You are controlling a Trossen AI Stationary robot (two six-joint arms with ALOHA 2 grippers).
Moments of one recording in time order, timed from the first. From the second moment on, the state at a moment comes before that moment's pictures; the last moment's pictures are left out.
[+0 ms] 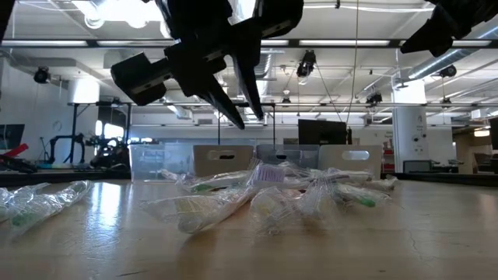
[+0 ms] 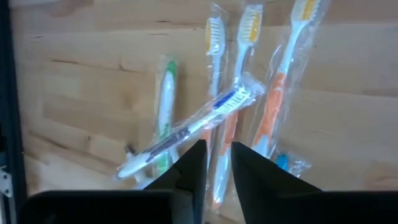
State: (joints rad) left arm -0.29 1.84 1.36 -0.47 0.02 1.23; right arm -0.47 0.40 0.74 -0.81 -0.14 -0.06
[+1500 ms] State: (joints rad) left arm -0.28 1.95 1.30 -0.34 0.07 1.32; right arm -0.47 0.40 0.74 -0.81 -0.14 -0.06
